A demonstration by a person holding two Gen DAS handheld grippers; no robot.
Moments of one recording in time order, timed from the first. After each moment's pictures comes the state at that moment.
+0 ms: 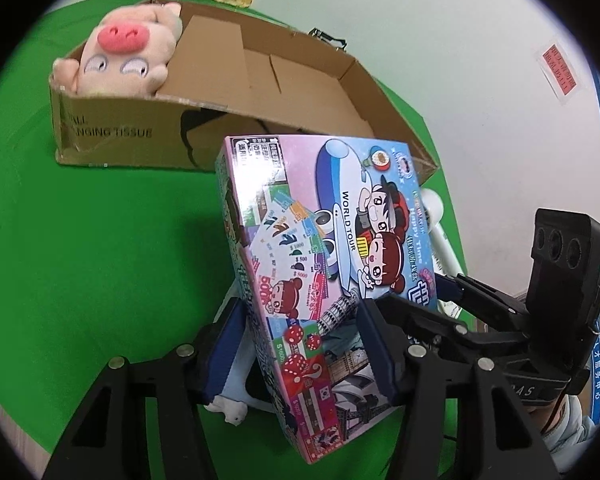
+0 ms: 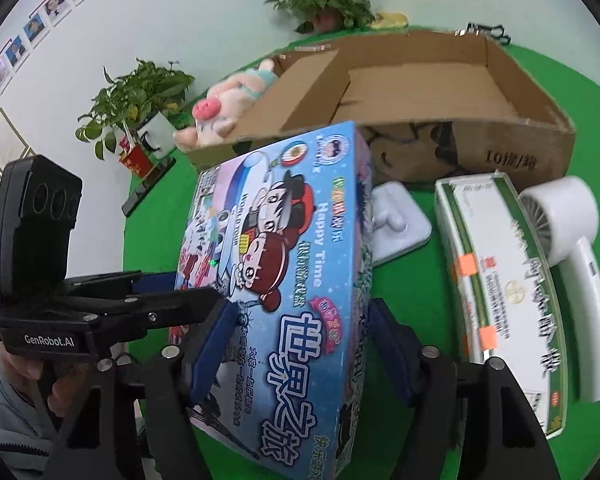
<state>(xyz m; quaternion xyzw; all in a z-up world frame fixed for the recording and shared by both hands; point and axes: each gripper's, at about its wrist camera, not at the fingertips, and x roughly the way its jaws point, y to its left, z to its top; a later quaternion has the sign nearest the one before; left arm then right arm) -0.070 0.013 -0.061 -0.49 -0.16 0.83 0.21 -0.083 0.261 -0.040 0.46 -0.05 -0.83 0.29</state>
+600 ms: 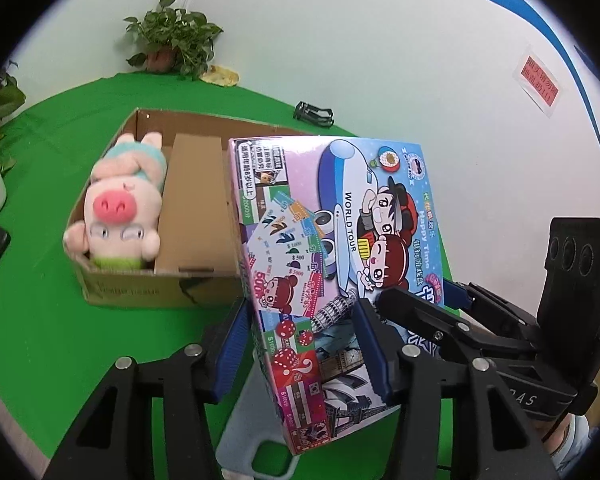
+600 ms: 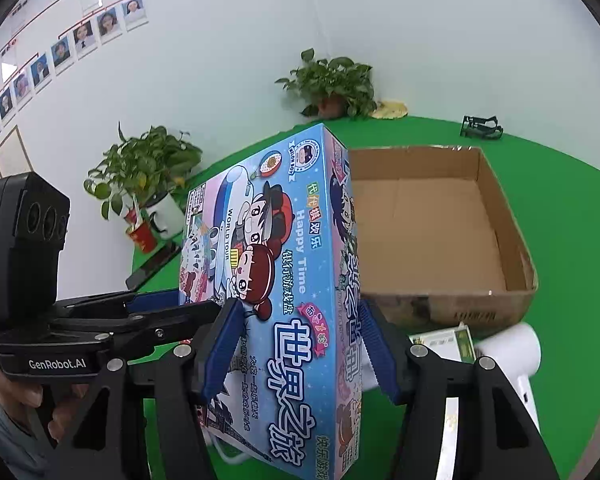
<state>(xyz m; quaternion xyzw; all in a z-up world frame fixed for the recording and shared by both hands) -0.097 0.019 0.023 -0.39 -0.12 0.90 0.18 -0.112 0.267 0.054 0.34 -0.05 -0.90 0.29</state>
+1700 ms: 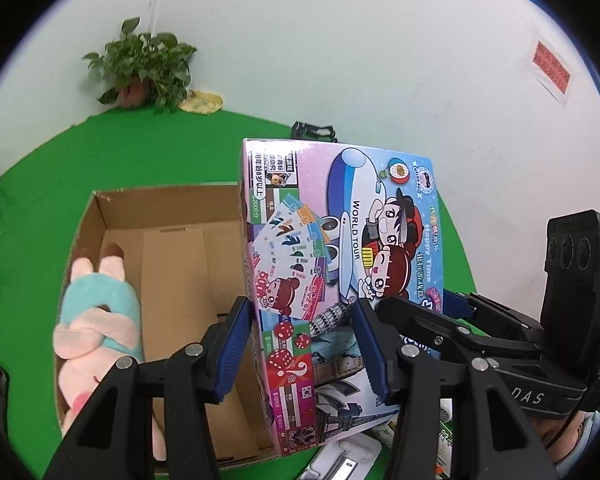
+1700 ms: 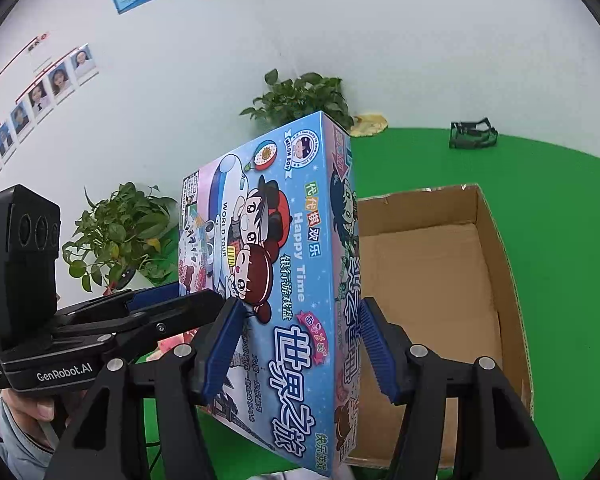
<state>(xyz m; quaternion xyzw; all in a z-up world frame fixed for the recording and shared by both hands) -0.257 0.044 0.050 -0.39 -0.06 0.90 0.19 -0.304 0.282 0.090 0.35 -0.12 -0.89 0.26</state>
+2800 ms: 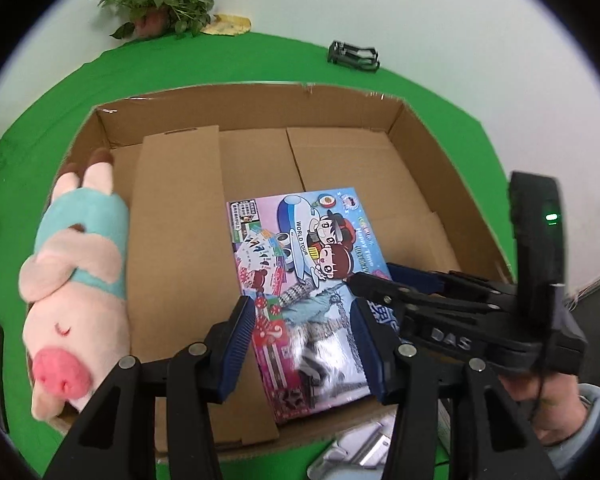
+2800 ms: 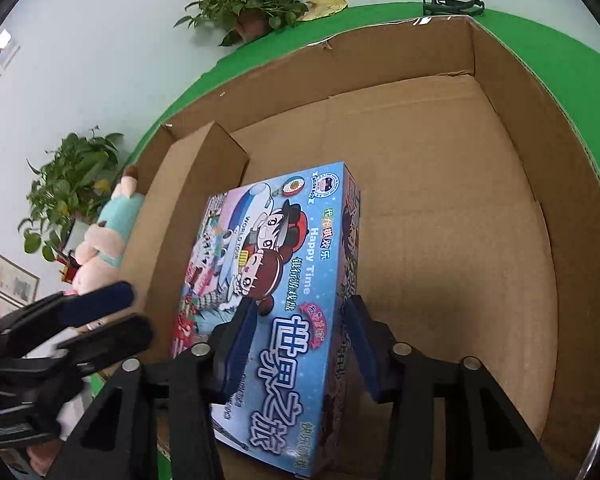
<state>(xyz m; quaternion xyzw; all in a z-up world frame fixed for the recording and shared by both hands) -0.269 0.047 -0.010 -0.50 -0.04 0.85 0.14 -0.375 0.270 -0.072 0.52 -0.12 -0.81 0.23</state>
